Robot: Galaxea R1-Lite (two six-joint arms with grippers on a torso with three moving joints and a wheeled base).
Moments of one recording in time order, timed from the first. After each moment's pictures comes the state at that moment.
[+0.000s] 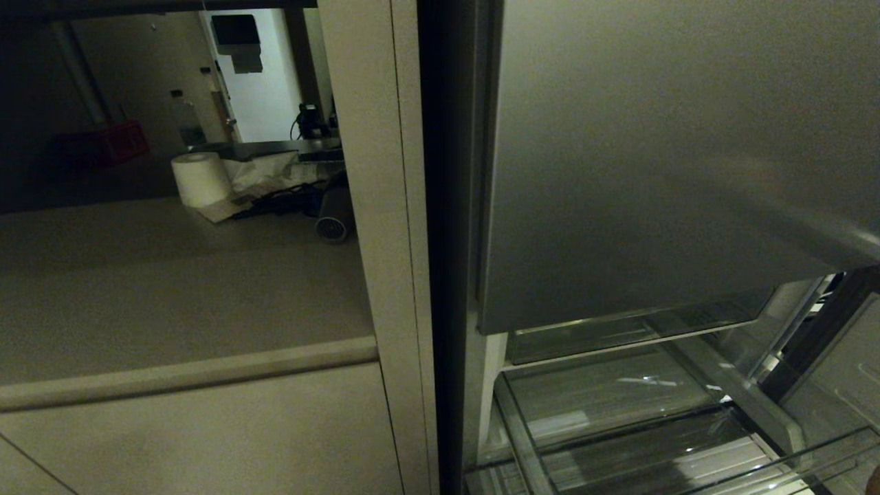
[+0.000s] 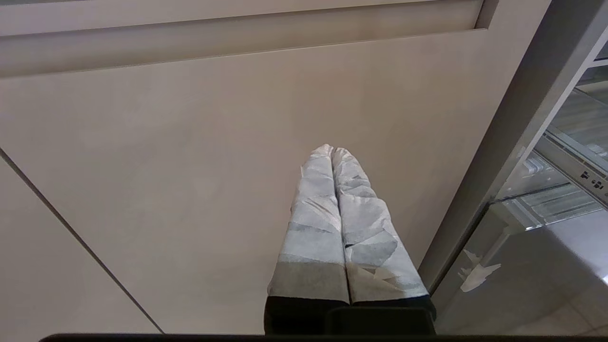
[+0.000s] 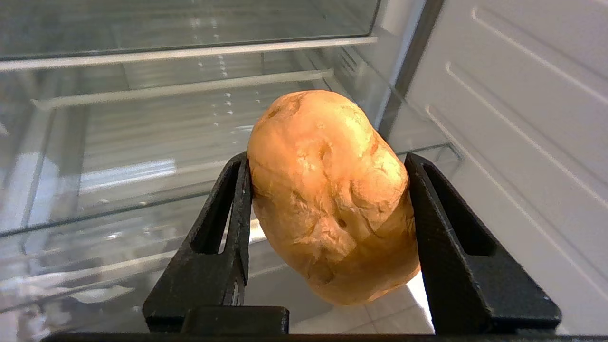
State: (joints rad) left arm -0.01 0.00 0.00 0.00 0.00 0.00; right arm -0.16 0.28 0.00 -0.20 -0.01 -0.08
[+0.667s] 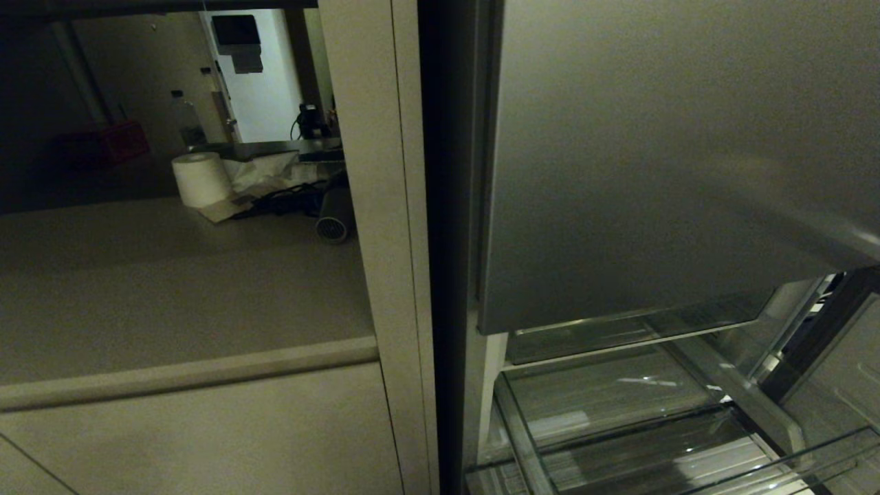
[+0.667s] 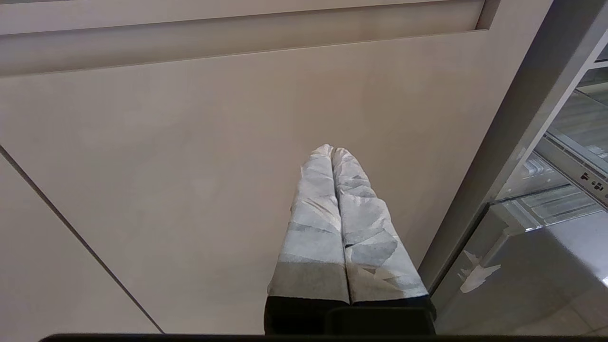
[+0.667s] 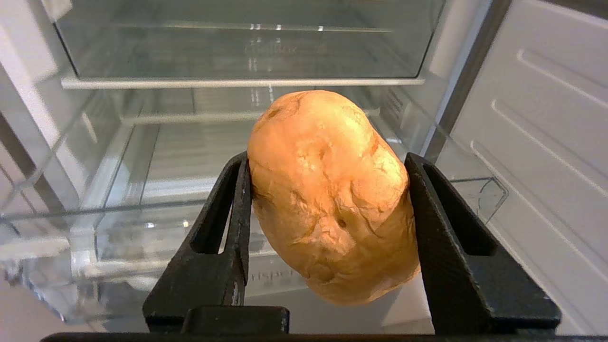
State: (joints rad) left arm -0.01 0.00 0.00 0.00 0.00 -0.01; right arm -0.01 0.02 0.00 -0.08 0.01 -0.06
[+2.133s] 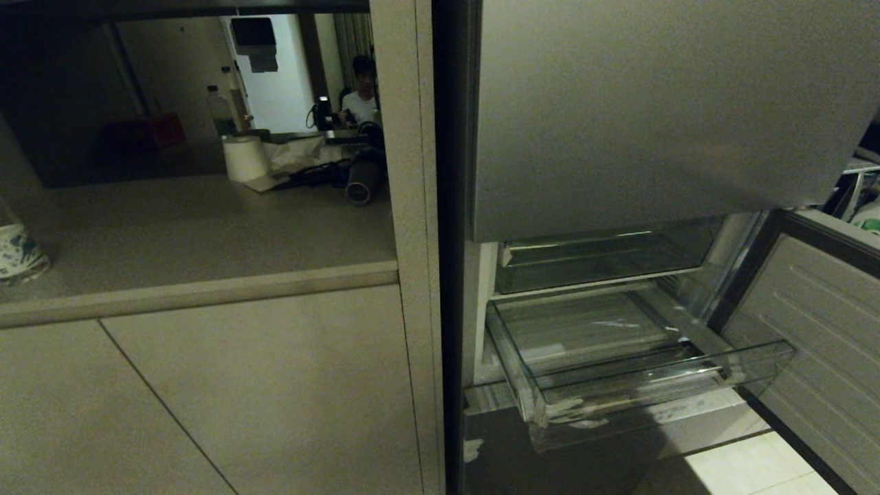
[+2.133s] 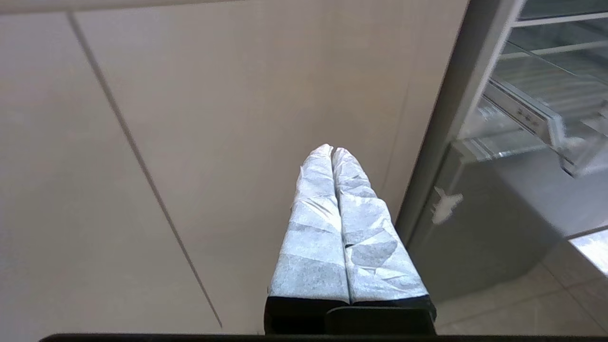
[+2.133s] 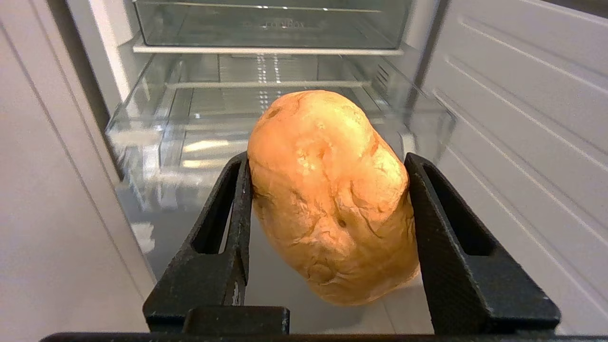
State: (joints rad) left arm -0.01 0.00 0.00 0.00 0.00 -0.01; right arm -0.01 0.00 0.00 -0.08 0.01 -0.05
